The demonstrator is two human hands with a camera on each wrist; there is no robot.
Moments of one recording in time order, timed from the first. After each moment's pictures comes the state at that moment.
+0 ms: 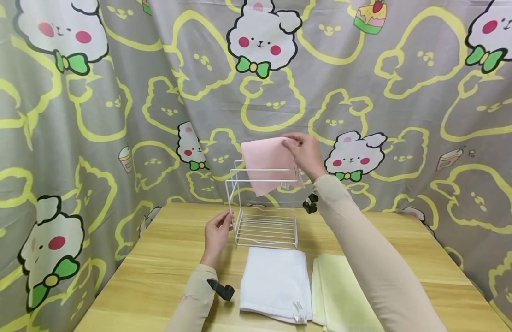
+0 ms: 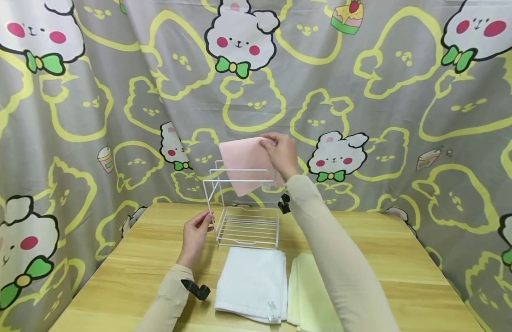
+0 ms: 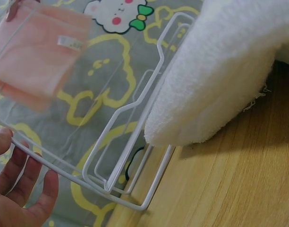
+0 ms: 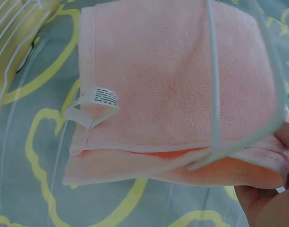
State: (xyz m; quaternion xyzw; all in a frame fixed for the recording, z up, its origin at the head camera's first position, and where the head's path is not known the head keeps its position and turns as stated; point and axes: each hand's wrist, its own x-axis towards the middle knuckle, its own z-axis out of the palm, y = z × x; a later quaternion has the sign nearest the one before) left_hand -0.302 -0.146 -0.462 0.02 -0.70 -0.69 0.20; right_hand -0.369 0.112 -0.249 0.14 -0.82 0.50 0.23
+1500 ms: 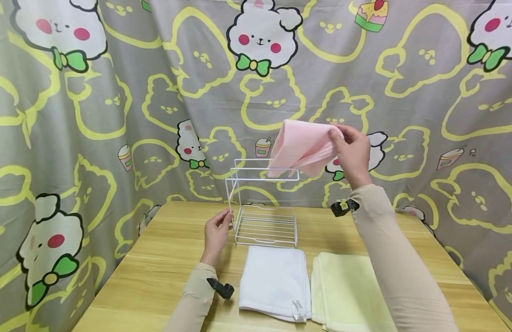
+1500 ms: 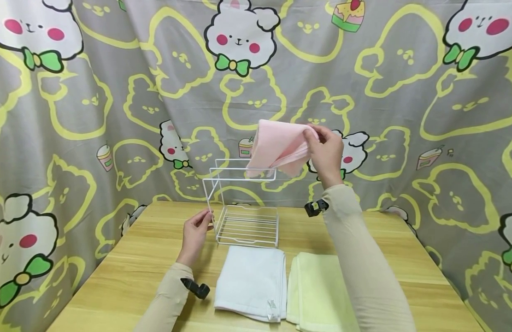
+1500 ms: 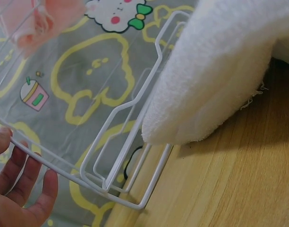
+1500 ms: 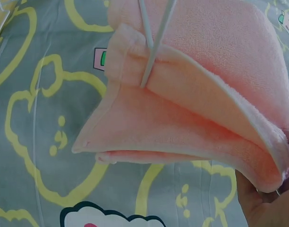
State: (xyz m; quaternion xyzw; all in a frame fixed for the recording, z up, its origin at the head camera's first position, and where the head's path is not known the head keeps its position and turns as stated) left_hand -0.304 -0.146 -0.465 0.01 -0.70 -0.69 0.20; right_hand -0.339 0.194 -0.244 0.05 -0.74 0.59 0.32
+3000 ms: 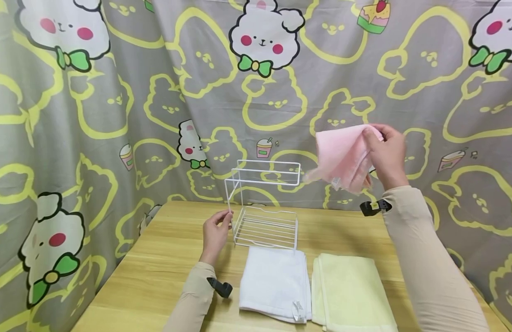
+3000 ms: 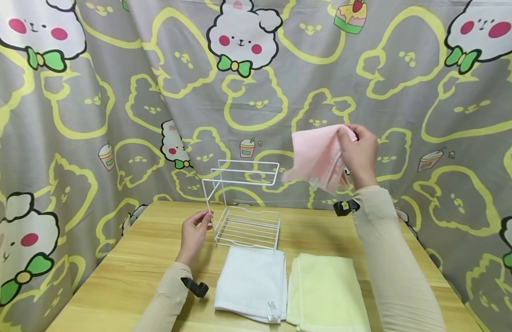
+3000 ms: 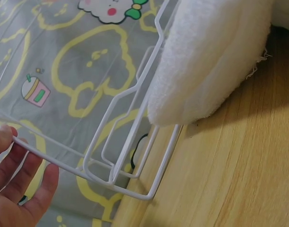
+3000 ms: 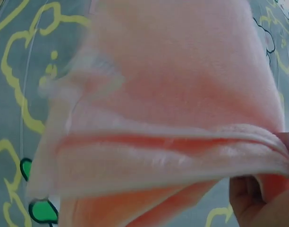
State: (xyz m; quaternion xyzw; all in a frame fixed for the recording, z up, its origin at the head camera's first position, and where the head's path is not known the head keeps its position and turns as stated) left_hand -0.276 -0.142 -0.431 -0.03 -0.74 -0.63 0.23; right_hand -0.330 0.257 -0.232 -0.02 -0.76 0.57 0.31
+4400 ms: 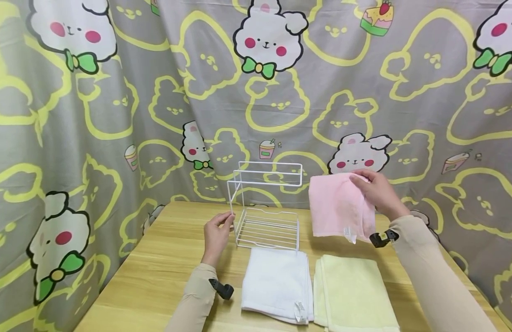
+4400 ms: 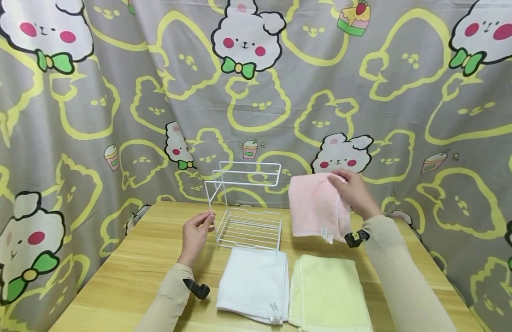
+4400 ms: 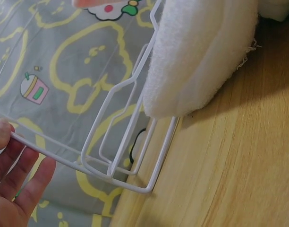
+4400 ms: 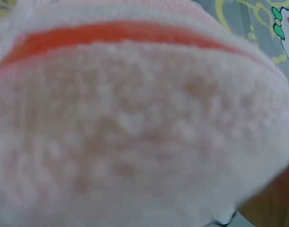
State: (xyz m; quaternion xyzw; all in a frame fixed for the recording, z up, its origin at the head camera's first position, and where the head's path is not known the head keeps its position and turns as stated) left_hand -0.300 -0.152 -0.464 -0.02 -0.72 -0.64 0.26; right_hand -0.331 0.286 -0.324 0.08 -0.88 0.46 0.08
